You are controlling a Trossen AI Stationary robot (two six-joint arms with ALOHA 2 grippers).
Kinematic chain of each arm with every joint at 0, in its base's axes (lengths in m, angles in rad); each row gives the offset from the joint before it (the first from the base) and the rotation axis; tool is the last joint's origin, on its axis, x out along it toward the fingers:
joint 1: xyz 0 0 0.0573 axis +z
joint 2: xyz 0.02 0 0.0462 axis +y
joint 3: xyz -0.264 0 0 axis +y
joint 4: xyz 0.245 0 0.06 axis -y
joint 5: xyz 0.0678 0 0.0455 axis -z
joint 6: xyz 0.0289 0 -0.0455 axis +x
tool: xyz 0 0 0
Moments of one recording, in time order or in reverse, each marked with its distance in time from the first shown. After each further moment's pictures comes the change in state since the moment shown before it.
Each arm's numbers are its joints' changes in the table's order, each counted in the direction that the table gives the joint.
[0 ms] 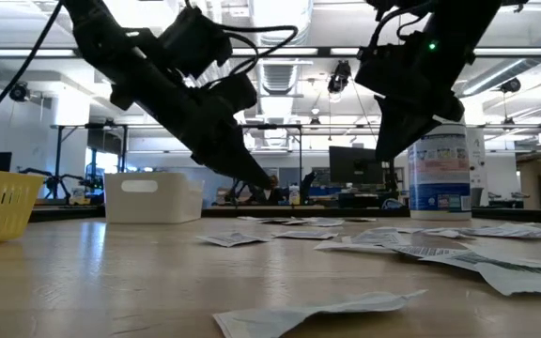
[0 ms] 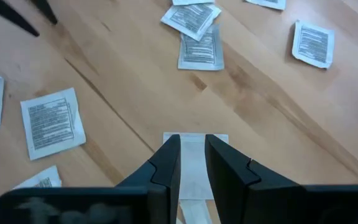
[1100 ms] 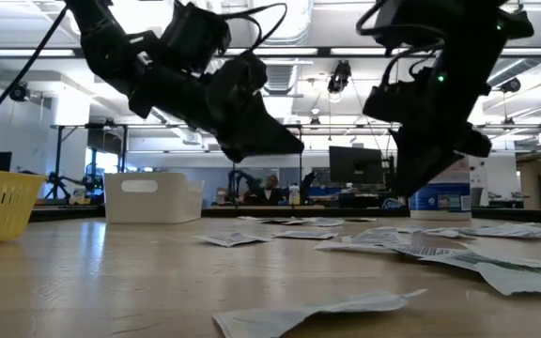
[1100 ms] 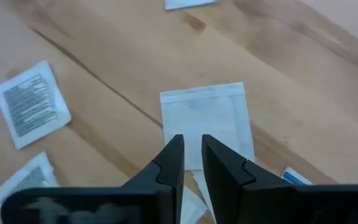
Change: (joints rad) left arm 0.020 0.048 -0.001 0.295 0.146 -0.082; right arm -0.034 0.003 0.140 0.130 -0.149 0.197
